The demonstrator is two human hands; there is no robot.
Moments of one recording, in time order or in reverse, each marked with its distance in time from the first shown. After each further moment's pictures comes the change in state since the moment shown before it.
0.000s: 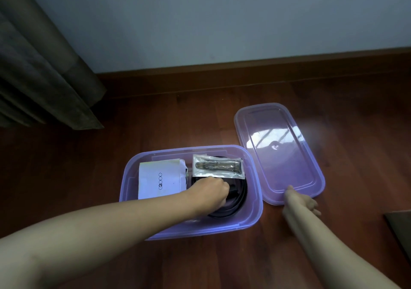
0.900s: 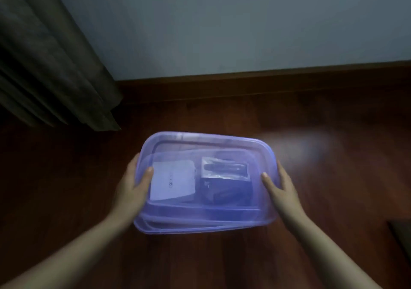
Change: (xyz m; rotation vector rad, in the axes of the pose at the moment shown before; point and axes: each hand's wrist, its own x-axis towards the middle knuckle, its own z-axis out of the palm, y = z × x) left_hand -0.142 -0.076 0.017 -1.178 0.840 -0.752; right_hand -0.064 0.003 -0.022 -0.064 -0.645 -0.851
